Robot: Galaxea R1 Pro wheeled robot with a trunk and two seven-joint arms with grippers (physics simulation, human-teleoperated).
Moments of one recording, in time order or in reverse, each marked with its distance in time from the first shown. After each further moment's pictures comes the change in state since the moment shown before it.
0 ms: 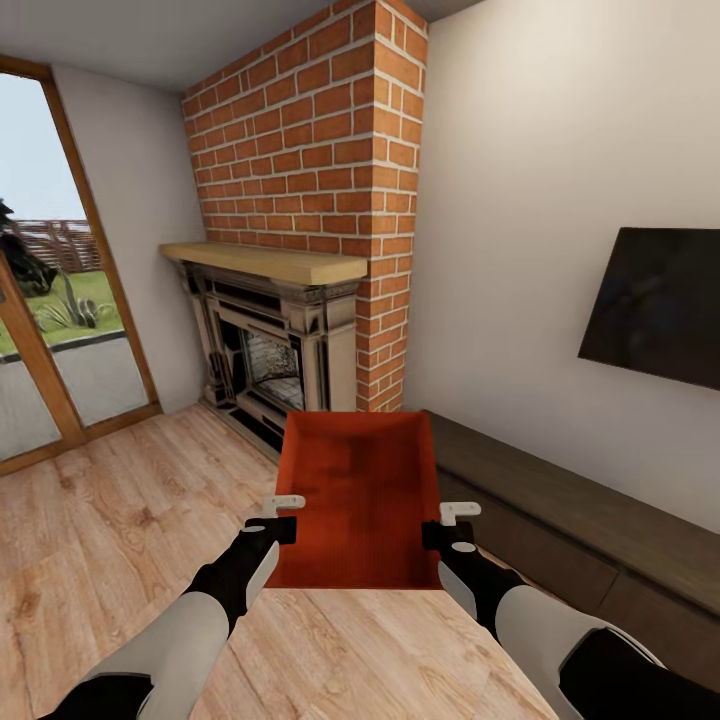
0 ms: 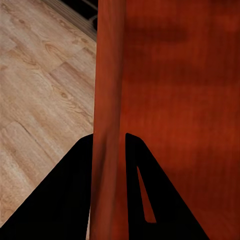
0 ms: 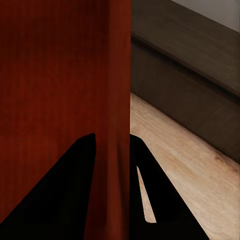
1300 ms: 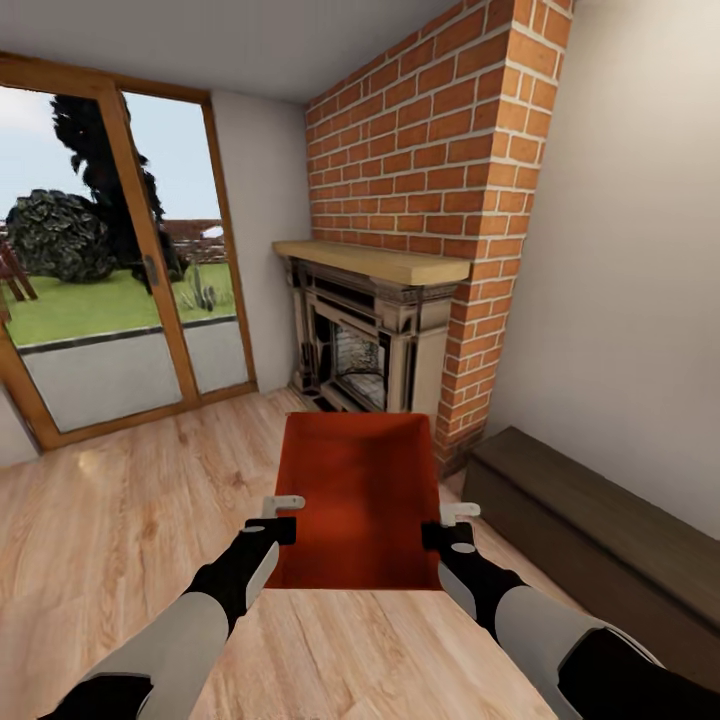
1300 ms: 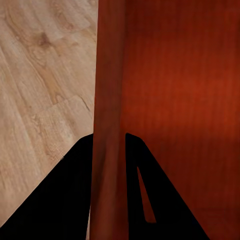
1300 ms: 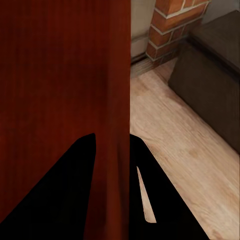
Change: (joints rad) left arm 0.000 0.001 -0.001 0.001 0.001 0.000 -0.001; right arm 0.000 0.003 -0.001 0.007 0.000 -0.005 0.000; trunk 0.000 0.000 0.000
